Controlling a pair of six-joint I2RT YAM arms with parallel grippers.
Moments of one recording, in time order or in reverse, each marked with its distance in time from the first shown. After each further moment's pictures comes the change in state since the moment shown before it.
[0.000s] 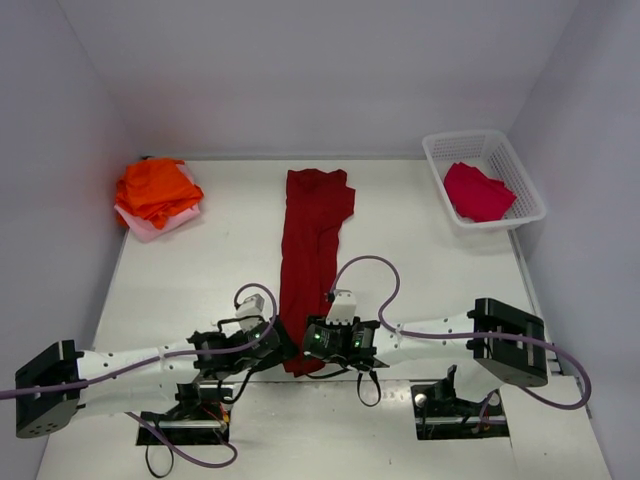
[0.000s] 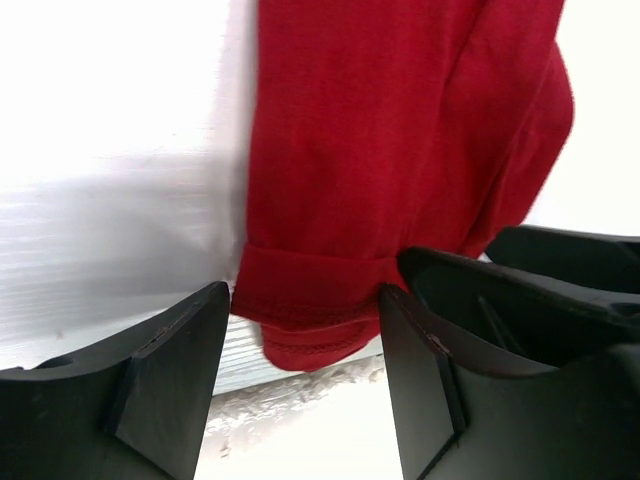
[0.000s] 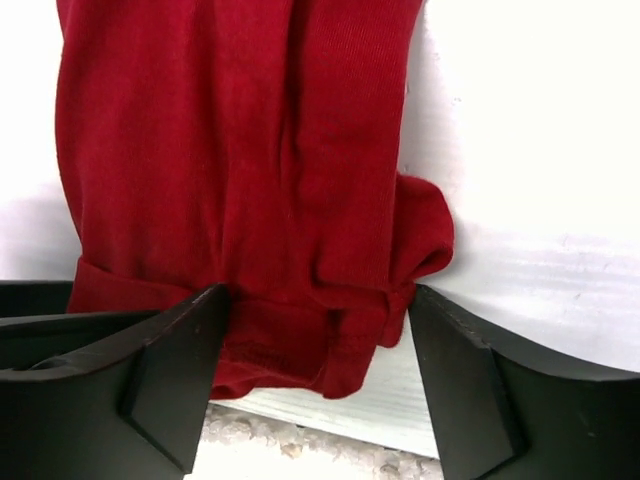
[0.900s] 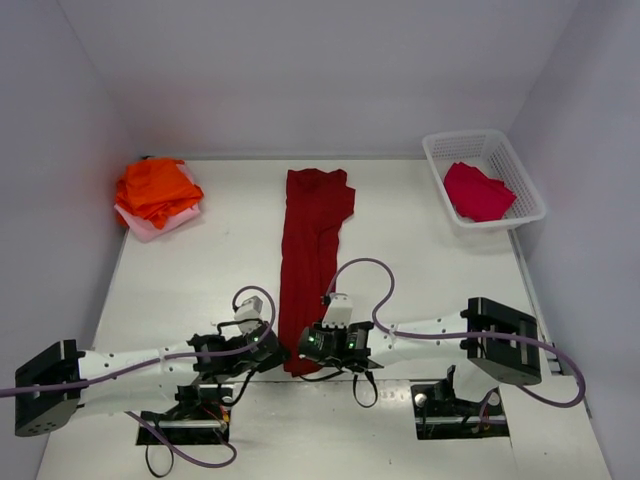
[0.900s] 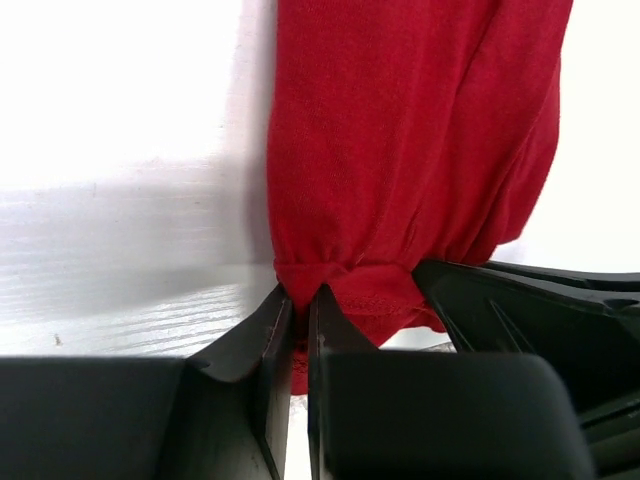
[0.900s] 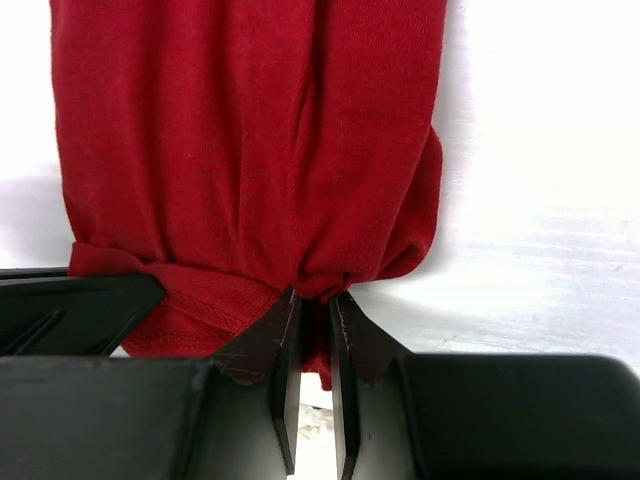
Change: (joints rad) left arm -0.017 -0.002 -0.035 0.051 -0.021 -0.035; right arm 0.023 0.034 0.034 -0.035 -0.034 0.045
